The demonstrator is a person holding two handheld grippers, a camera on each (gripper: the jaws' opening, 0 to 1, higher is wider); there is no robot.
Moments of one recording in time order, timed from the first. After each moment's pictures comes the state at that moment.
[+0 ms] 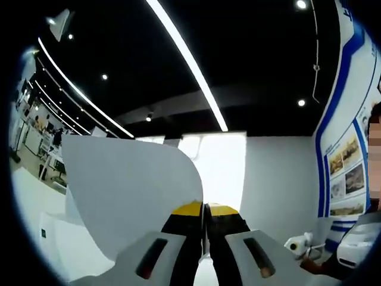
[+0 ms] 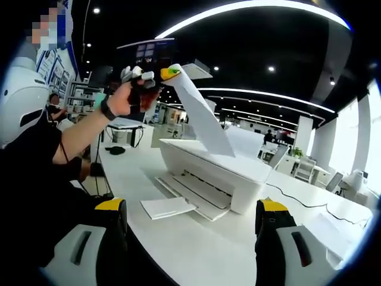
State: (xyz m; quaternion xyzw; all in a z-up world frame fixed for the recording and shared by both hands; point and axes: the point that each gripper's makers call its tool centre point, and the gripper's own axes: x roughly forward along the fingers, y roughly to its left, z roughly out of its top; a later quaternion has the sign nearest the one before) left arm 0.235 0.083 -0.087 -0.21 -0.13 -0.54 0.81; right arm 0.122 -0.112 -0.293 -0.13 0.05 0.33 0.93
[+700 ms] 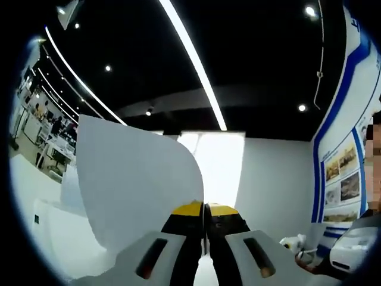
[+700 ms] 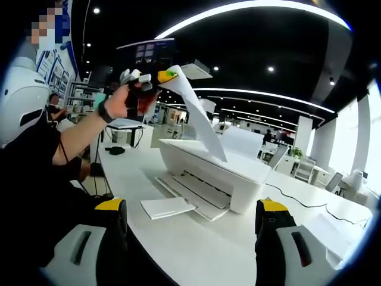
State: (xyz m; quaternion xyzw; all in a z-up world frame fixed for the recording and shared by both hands) left arm 0.236 0.084 -0.097 -0.23 -0.11 -0.55 0.80; right arm 0.122 -0.113 -0.293 -0.13 0.05 0.32 0.94
